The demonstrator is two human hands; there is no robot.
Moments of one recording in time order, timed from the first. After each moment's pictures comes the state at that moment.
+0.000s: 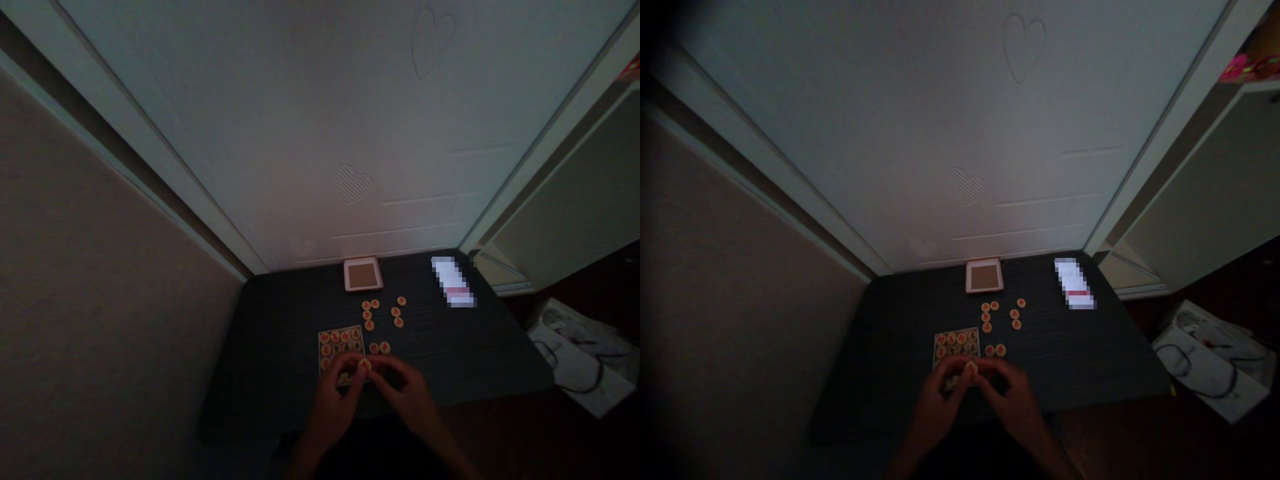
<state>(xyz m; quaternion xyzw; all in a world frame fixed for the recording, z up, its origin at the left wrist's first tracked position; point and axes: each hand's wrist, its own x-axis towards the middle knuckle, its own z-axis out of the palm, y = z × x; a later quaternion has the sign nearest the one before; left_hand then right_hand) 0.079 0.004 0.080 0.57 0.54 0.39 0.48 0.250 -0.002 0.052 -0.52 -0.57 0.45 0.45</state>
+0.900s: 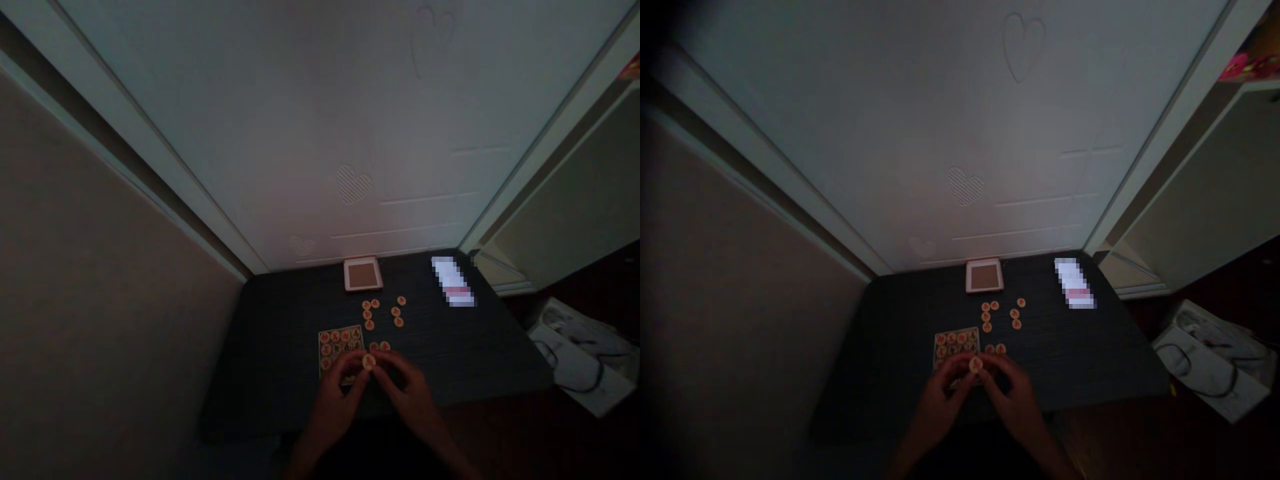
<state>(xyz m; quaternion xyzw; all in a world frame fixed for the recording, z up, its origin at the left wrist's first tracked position) 0.079 0.005 0.074 0.56 0.50 0.37 0.55 0.251 -0.003 0.051 -0.52 -0.56 0.45 0.46</state>
